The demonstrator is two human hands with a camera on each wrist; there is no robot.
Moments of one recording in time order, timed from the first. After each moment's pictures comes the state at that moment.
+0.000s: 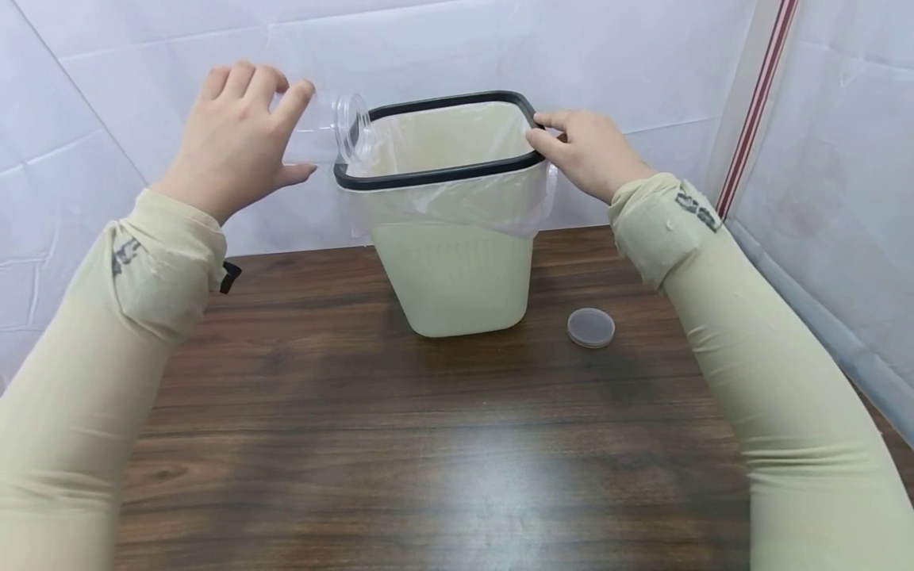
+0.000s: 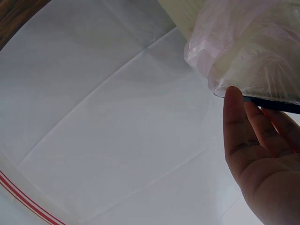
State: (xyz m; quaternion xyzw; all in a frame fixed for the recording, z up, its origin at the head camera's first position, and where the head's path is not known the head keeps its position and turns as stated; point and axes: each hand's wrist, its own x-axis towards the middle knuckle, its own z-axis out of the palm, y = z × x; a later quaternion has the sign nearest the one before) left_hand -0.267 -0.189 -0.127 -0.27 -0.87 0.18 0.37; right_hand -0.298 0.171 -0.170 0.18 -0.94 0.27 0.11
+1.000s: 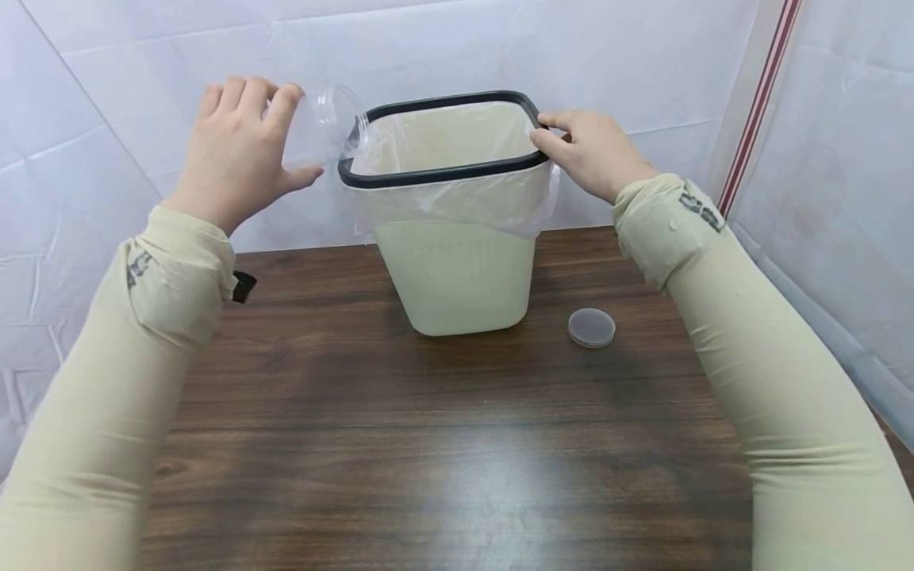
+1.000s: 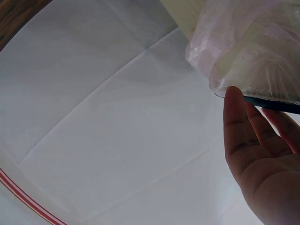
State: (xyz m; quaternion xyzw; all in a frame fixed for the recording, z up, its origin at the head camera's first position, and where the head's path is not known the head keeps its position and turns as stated) left_hand -0.272 -0.193 -0.143 -0.23 -0.89 0.10 0.38; right_hand -0.298 0.175 -0.169 0.18 -0.94 0.28 0.11
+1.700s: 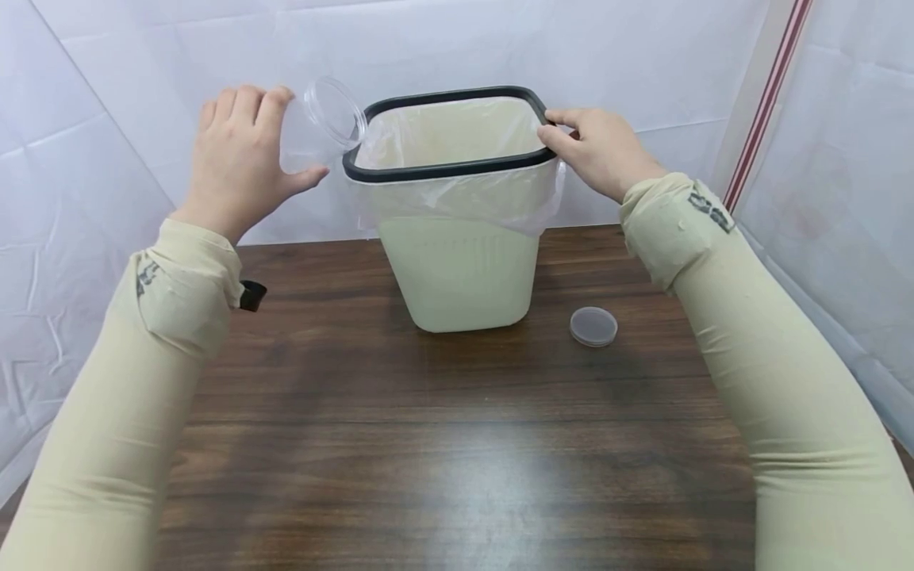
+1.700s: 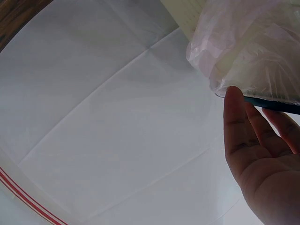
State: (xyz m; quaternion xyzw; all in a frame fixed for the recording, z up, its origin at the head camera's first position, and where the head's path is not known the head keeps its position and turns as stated) left_hand -0.274 -0.195 -0.160 -0.20 -0.90 0.01 0.39; right_hand -0.296 0.182 -0.167 0.18 -0.94 0.28 0.10
